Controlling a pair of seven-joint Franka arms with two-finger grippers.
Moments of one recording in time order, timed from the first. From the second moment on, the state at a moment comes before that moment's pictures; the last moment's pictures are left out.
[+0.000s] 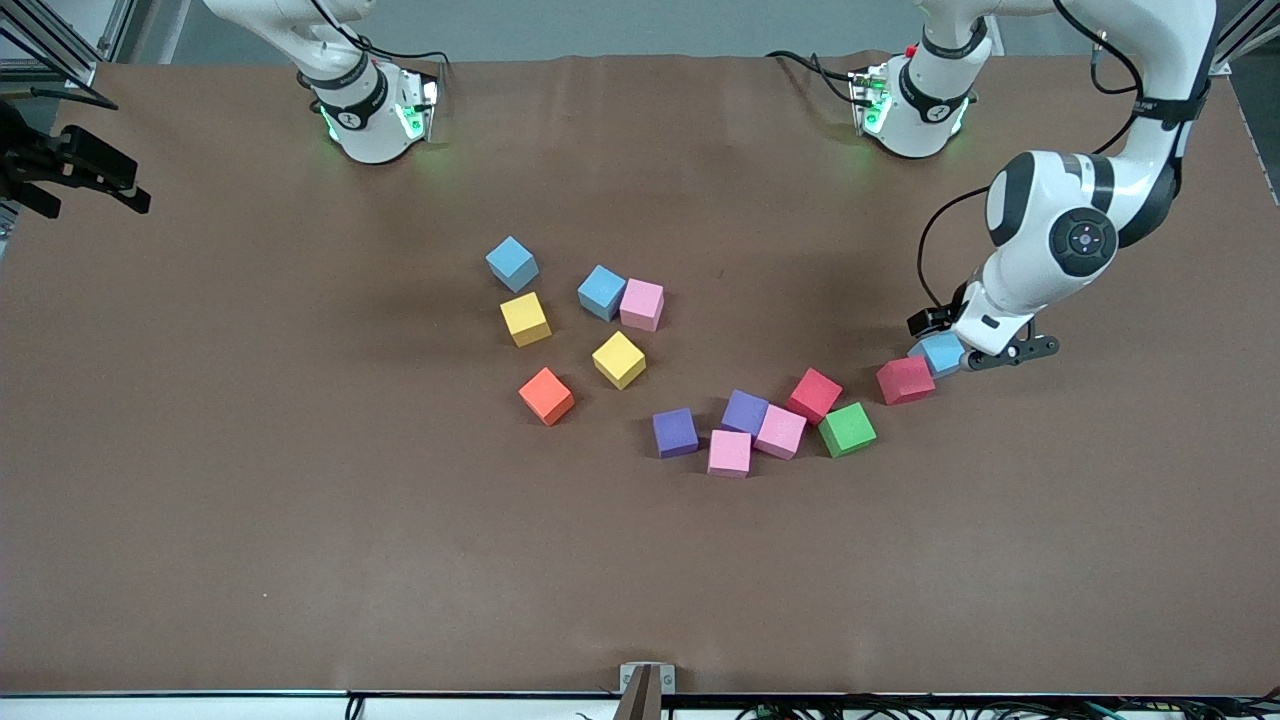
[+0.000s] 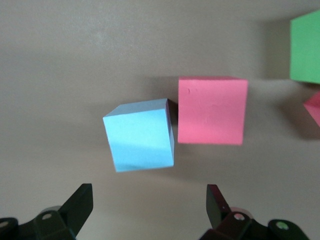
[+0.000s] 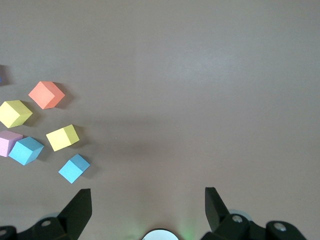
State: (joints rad) left arm -0.05 0.14 -0.07 -2.36 0.02 2.38 -0.37; right arm 0.00 -0.11 -0.04 -1.58 0.03 1.42 -0.05
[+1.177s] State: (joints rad) left arm -0.03 0.23 -0.07 -2.29 0.02 2.37 -0.42; right arm 0.00 -0.11 -0.04 -1.56 0.01 1.41 -0.08
